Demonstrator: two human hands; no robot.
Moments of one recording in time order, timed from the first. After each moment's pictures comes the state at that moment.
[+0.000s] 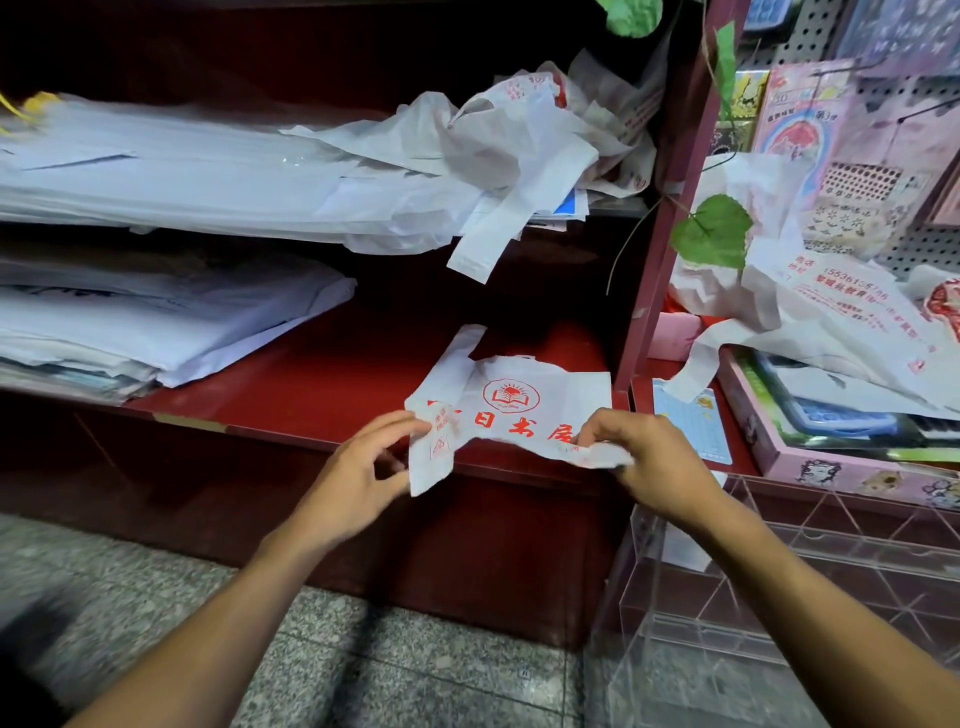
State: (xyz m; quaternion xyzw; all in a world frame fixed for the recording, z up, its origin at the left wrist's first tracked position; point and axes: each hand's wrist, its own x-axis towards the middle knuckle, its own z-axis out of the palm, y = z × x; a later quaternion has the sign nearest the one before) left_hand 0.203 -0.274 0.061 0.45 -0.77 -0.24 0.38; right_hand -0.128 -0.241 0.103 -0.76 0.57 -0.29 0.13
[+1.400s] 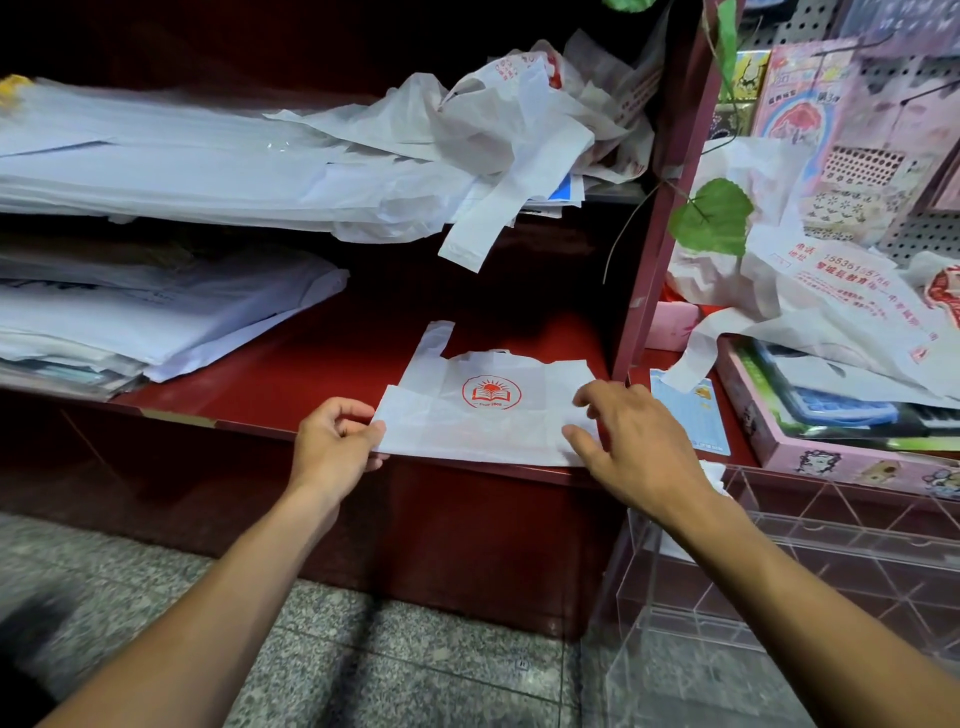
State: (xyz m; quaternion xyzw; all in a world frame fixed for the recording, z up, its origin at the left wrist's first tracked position) left_hand 0.187 -0.280 0.082 0.61 -0.46 -0.38 0.52; right_hand -0.108 -0.241 0.106 -0.75 0.61 -0.25 -0.06
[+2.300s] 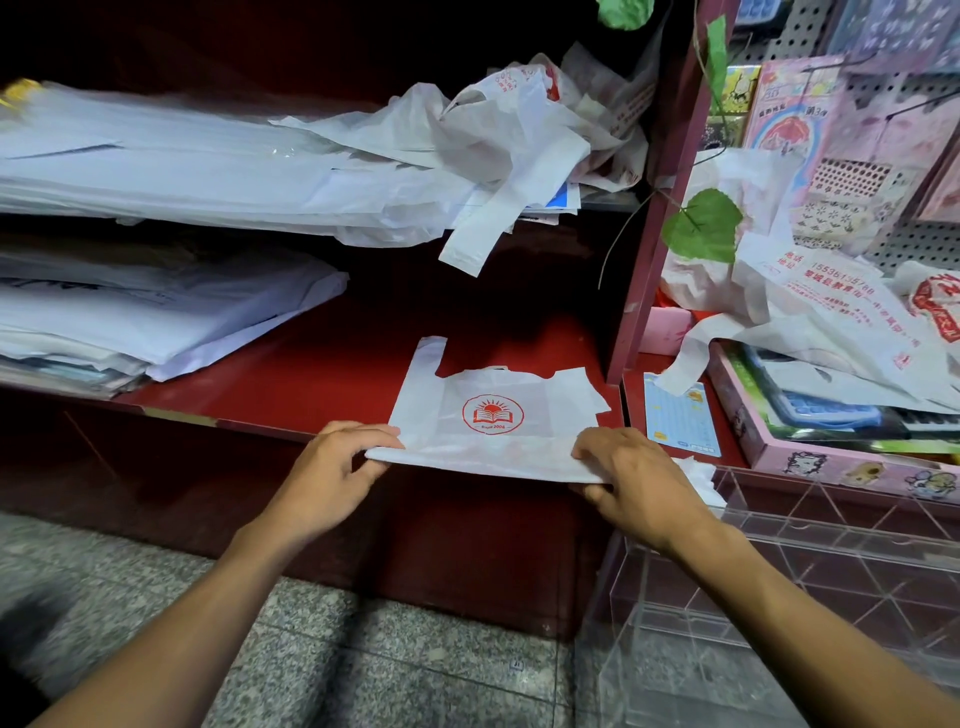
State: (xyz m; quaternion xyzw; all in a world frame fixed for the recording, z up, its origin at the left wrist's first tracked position) left_hand 0.218 -0.274 0.062 0.51 -0.78 -0.16 0.34; right_hand -0.125 -0.224 0.084 -0.79 0.59 -0.16 0.03
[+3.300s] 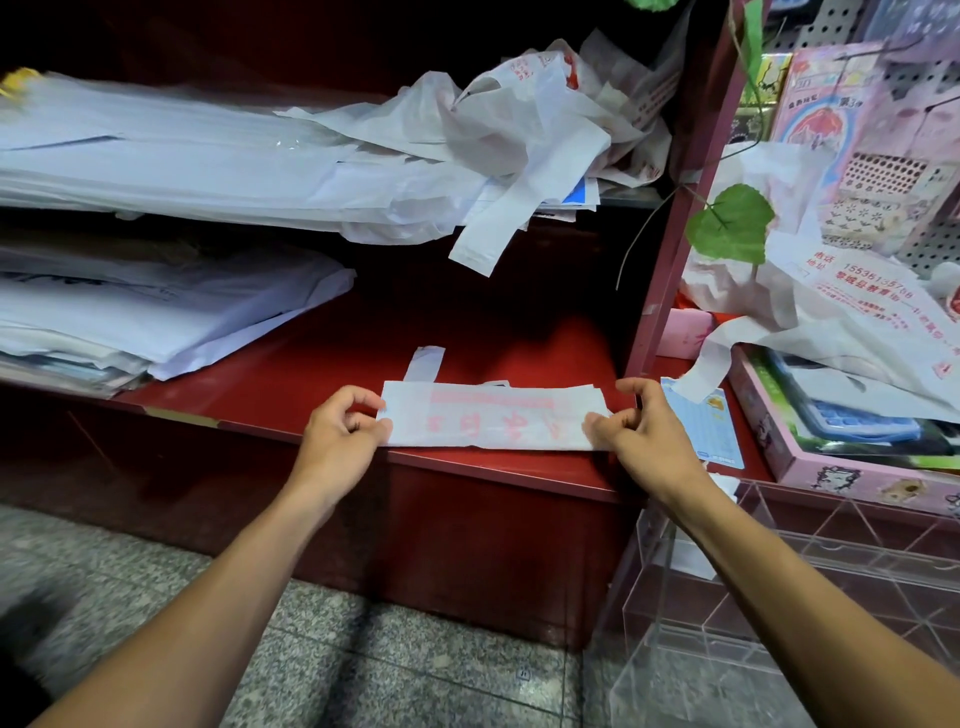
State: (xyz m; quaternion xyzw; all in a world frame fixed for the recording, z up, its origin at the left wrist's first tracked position) left_hand 0.195 -0.286 0.087 0.61 -0.54 -0.35 0.47; right_hand -0.113 -0.264 0.094 -0.53 0.65 -0.45 0.30
